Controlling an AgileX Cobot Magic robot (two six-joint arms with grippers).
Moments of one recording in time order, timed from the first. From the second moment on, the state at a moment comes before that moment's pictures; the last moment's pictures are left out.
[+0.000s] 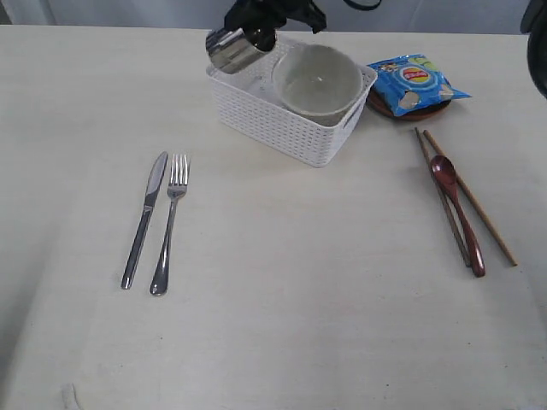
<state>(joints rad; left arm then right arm) -0.16 0.00 0.00 -0.03 0.33 -0.16 0.38 2.31 -2.09 0.81 1.01 -0.18</state>
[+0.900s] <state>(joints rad) -0.16 0.00 0.00 -0.03 0.33 -0.16 0.77 2.31 -2.43 0.19 1.16 -0.17</state>
